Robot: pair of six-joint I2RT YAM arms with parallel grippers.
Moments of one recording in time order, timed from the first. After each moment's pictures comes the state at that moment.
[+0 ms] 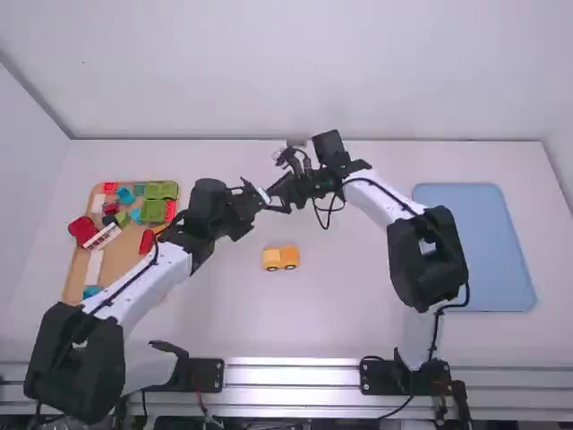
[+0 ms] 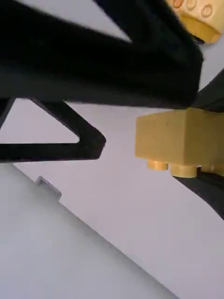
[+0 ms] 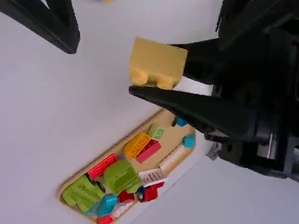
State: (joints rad) left arm -0.28 1.34 0.76 -0.04 0.17 0.64; right arm 0.42 2.00 1.46 -0.39 -1.06 -0.18
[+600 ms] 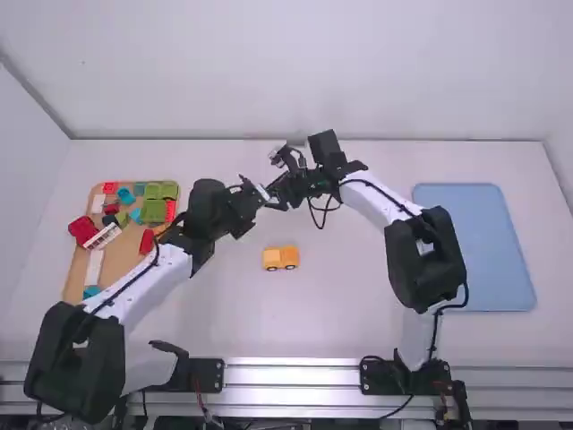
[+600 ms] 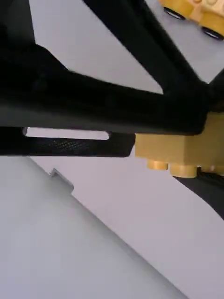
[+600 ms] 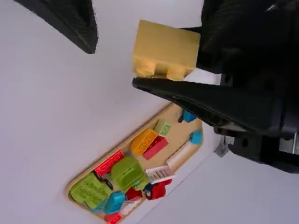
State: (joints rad) left arm -0.28 1.34 0.73 0.06 0.19 0.60; right arm 0.44 2.00 1.46 -0.35 -1.04 -0.13
